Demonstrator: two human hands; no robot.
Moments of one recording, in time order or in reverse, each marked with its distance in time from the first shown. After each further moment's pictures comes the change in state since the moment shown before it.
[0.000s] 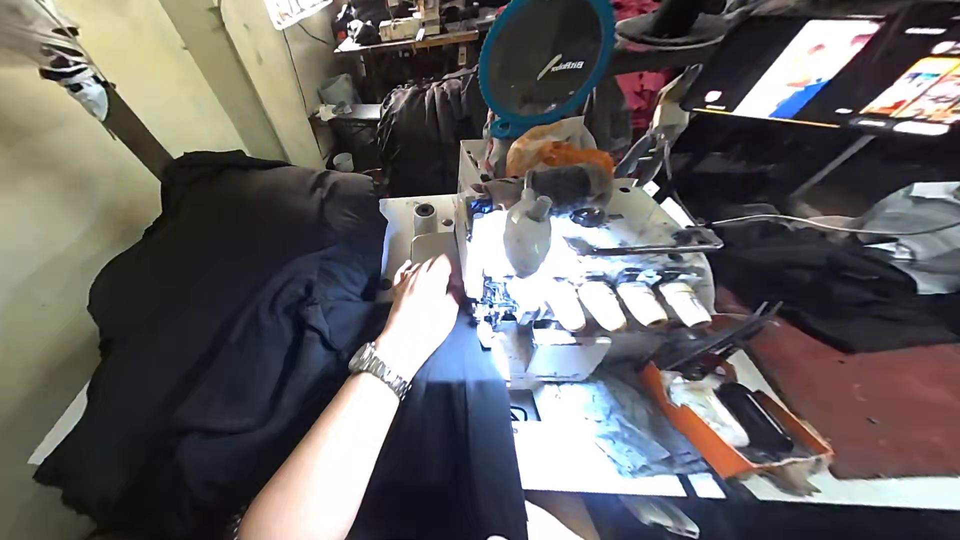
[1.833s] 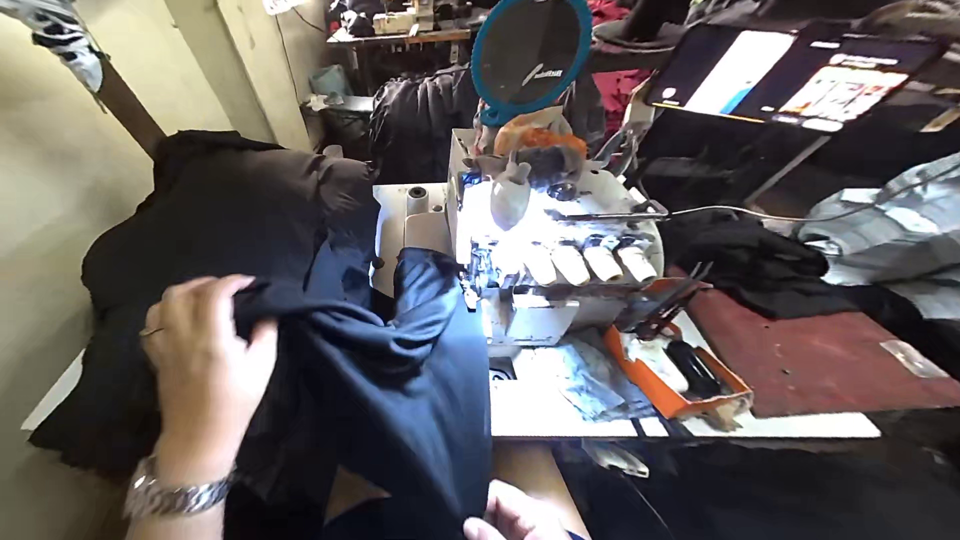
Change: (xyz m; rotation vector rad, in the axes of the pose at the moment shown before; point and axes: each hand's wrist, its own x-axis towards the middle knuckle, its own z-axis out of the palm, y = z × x) left_hand -0.133 -0.049 -0.123 0.412 0.476 -0.151; right_hand -0.023 -0.007 0.019 0.490 -0.027 0.109
